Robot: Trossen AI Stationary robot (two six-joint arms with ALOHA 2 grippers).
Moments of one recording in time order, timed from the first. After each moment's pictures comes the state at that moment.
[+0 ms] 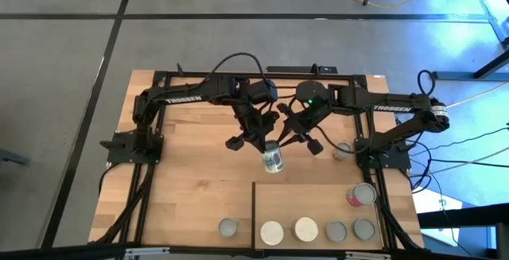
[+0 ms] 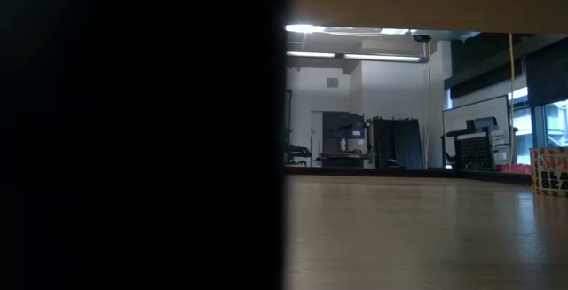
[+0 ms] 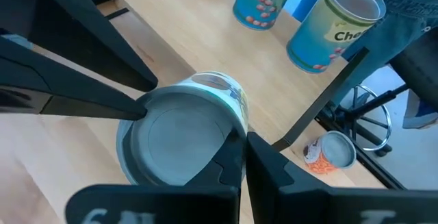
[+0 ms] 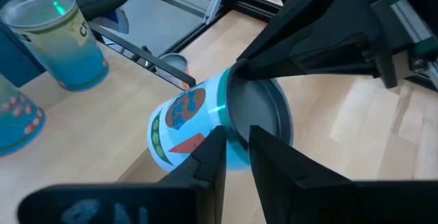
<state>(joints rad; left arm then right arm) 0.11 1.93 2.05 -1.10 0.73 0.56 -0.11 1.39 1.28 -0.56 -0.61 -0.45</state>
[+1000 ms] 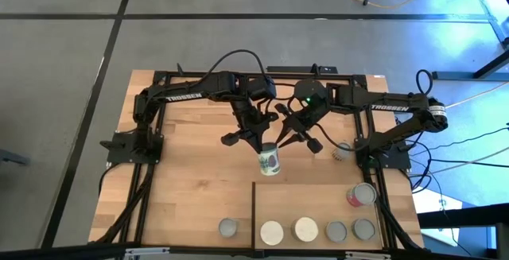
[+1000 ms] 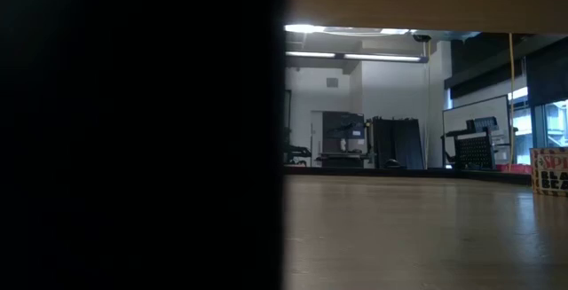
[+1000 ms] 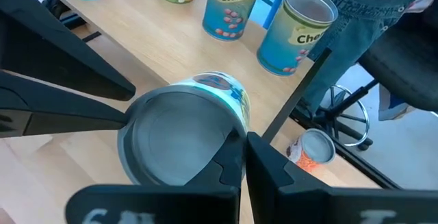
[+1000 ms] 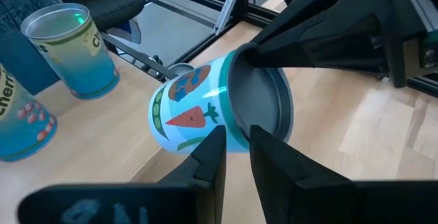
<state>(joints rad) 0.14 1.93 2.05 -1.15 0.86 0.69 -0.12 1.41 1.28 -0.53 -0.68 -0.45</state>
